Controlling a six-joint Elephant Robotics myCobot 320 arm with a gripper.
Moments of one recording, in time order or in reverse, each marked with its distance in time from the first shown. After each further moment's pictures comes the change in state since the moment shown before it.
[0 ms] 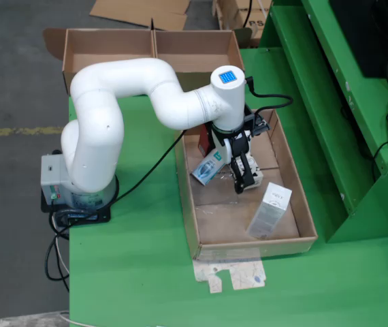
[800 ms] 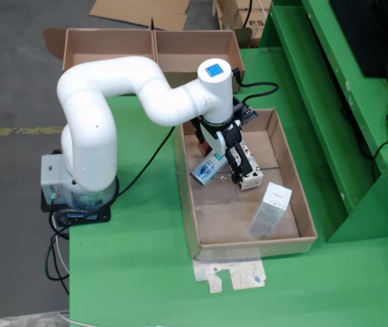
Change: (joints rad) arm 0.087 0.163 -0.193 0.052 -0.005 -0.106
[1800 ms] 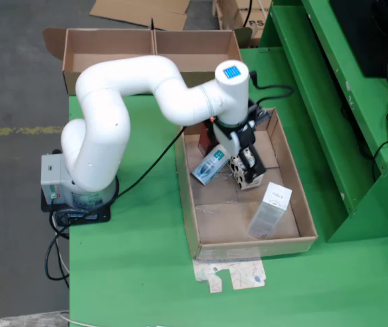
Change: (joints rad) arm -0.054 -0.224 0.264 -0.052 0.028 -0.046
